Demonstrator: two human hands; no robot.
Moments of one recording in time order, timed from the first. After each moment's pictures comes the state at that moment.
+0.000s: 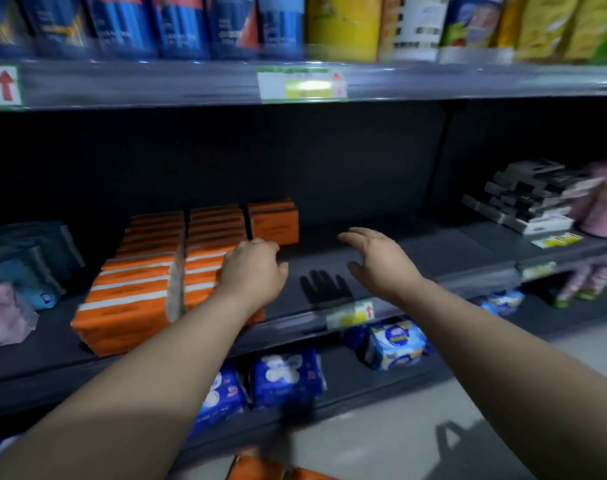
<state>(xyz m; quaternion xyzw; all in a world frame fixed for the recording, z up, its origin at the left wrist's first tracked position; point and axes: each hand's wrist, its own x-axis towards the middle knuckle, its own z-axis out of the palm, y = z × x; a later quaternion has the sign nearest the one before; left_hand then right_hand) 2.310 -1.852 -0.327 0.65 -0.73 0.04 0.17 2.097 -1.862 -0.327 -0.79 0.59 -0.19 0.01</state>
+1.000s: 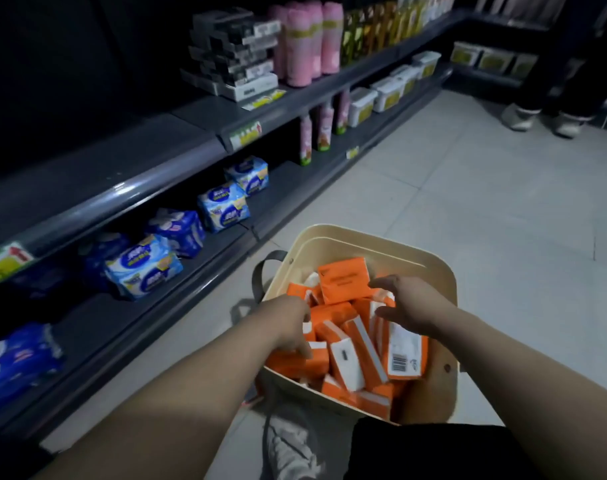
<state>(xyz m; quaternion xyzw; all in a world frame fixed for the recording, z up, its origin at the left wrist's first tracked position) 1.895 -1.677 -0.507 0.30 -0.90 -0.19 -0.24 1.713 -1.541 -0.490 -0.51 0.84 -0.02 0.18</state>
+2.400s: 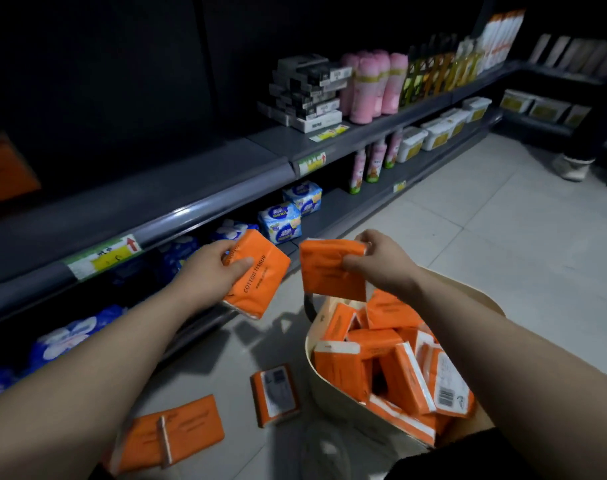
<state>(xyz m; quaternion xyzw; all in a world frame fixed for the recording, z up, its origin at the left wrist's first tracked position) 2.053 -1.771 -0.426 0.49 -0.78 -0.34 0.20 1.812 -1.653 -0.405 -0.45 0.79 -0.32 0.24</state>
